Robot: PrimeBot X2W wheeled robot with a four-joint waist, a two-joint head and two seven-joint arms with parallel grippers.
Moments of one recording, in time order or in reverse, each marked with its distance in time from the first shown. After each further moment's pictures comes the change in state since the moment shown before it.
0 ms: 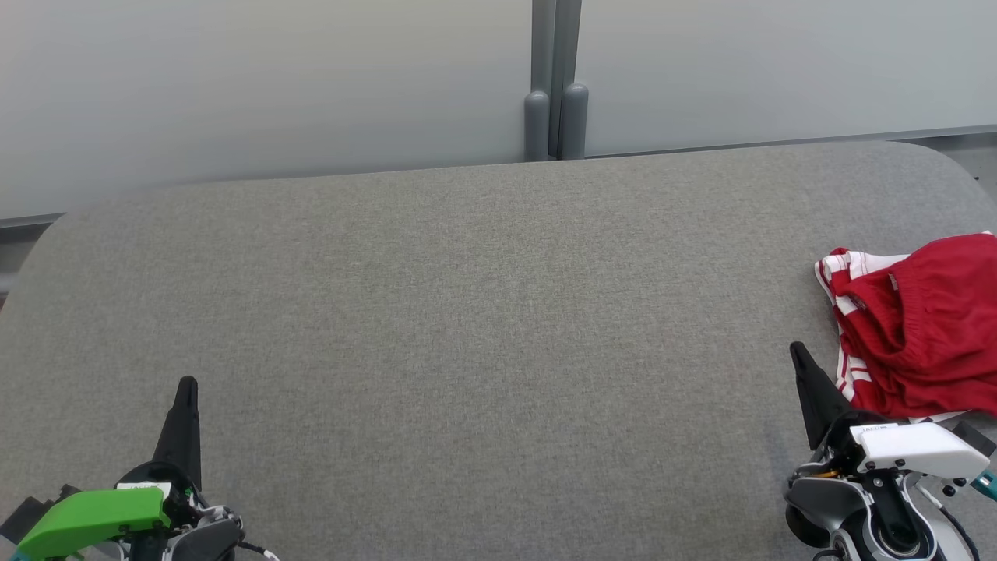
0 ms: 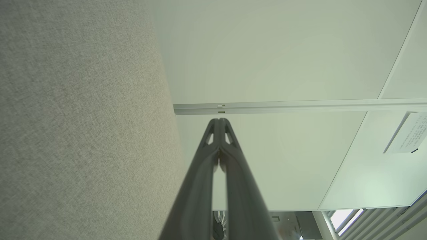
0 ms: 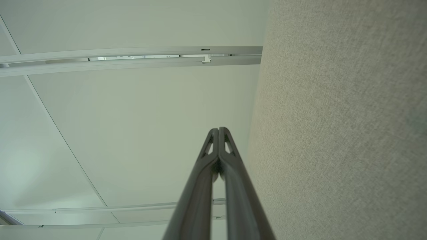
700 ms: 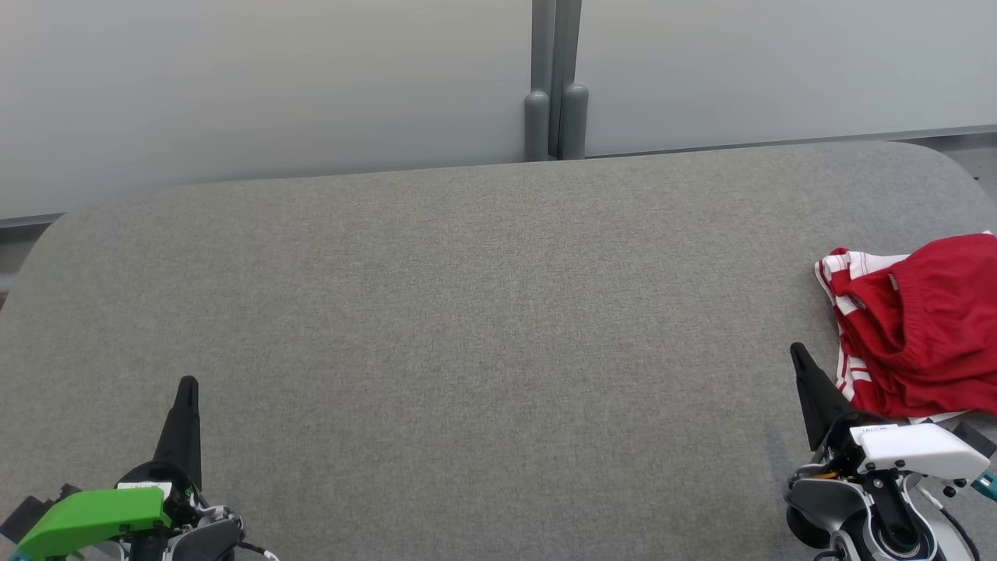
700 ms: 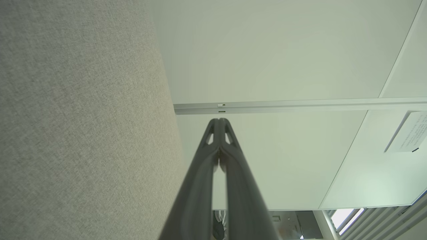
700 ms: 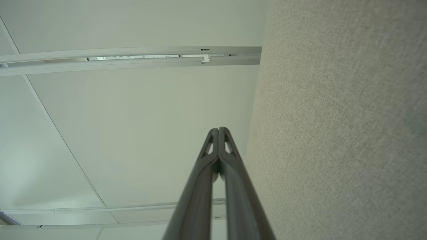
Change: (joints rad) left arm 0.000 0.004 -0.004 0.000 0.000 0.000 -0.001; right arm 0.002 -0.004 0.005 0.000 0.002 0.000 -0.004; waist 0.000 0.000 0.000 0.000
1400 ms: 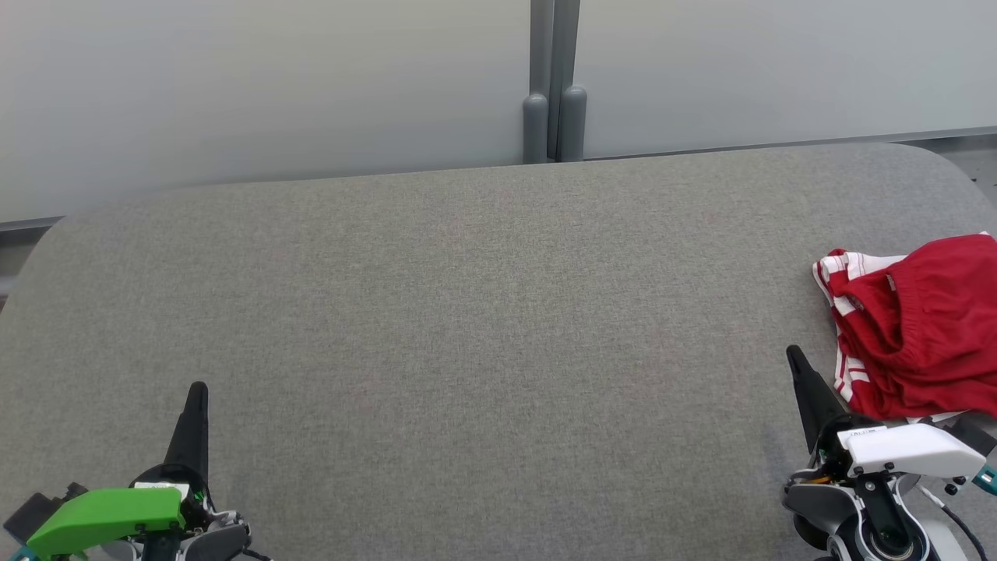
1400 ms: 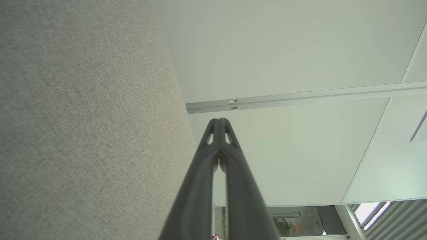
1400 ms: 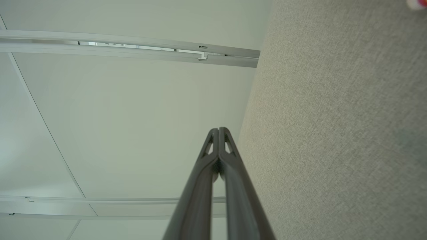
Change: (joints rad) left arm 0.011 0.016 -0.040 -0.006 0.077 0.026 -0.034; right arm 0.006 -0.001 0.014 -0.006 -0.109 0.000 -0.019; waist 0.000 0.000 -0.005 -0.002
